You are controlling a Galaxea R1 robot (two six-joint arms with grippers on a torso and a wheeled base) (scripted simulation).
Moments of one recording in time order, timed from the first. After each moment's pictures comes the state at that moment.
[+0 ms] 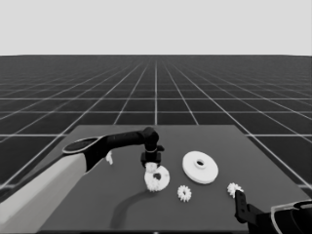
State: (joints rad) left arm 0.12 3.10 -1.98 0.27 1.44 -1.13; right arm -0.35 1.76 -0.39 -0.70 -1.18 0.32
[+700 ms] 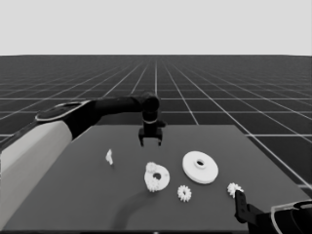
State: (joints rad) left arm -0.21 3.05 -1.81 -0.03 1.58 -1.23; right arm -0.35 1.76 -0.39 -0.70 -1.18 0.32
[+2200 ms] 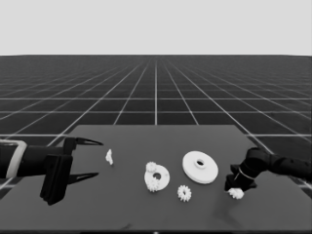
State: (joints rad) left arm -0.34 1.75 -0.42 0.31 0.68 0.35; right arm -0.25 2.07 -1.26 -0.33 -1.28 0.86
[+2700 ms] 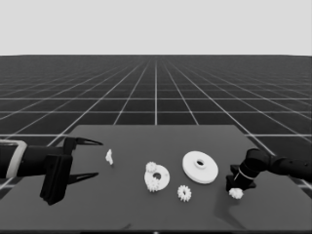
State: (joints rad) left arm -0.34 1.75 -0.42 0.31 0.68 0.35; right arm -0.25 2.08 -1.27 -0.34 -1.27 0.86
